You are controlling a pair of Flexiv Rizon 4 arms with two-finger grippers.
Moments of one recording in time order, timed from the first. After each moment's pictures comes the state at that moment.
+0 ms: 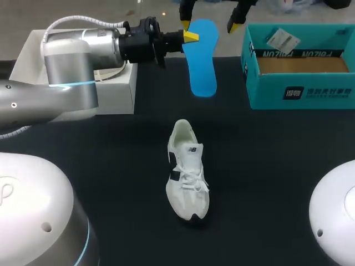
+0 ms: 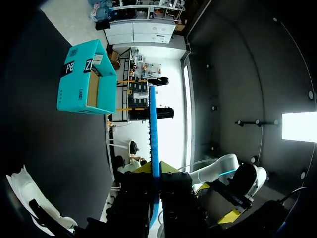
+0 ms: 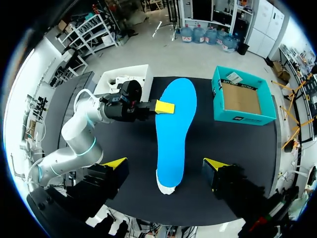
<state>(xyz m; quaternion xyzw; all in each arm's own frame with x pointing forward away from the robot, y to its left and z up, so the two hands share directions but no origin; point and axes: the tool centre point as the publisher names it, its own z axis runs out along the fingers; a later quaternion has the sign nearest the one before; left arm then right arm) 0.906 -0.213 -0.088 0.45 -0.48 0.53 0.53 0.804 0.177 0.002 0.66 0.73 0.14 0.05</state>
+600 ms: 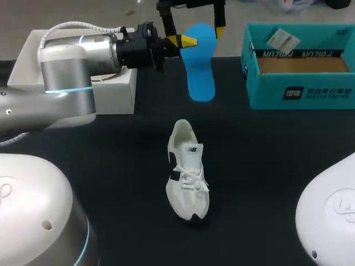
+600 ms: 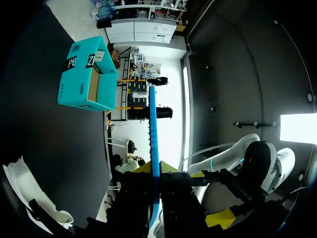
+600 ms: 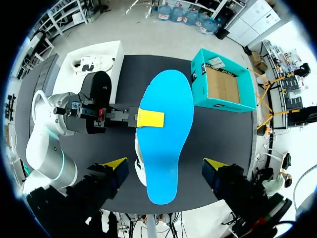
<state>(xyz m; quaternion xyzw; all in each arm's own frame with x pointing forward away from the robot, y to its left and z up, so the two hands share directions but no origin) 0.891 -0.206 -0.090 0.46 -0.47 0.53 0.54 0.838 0.193 -0.039 0.69 0.72 -0.04 0.09</state>
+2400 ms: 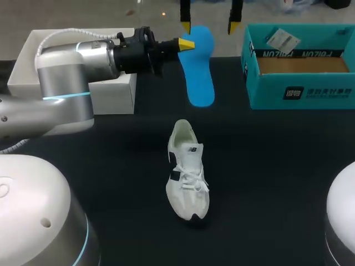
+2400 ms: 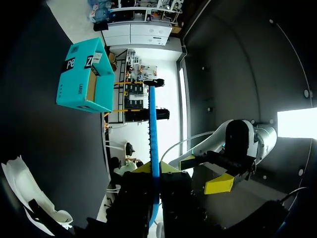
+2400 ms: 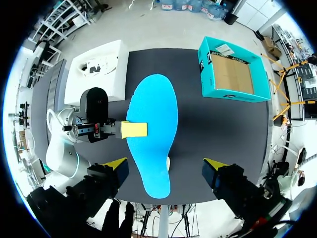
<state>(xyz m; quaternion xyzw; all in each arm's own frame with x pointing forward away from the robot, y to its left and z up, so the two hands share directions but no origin) 0.881 -0.201 -0.090 0.45 -0.46 0.55 0.54 0.846 0.162 -0.026 0.71 0.70 0.00 -0.03</state>
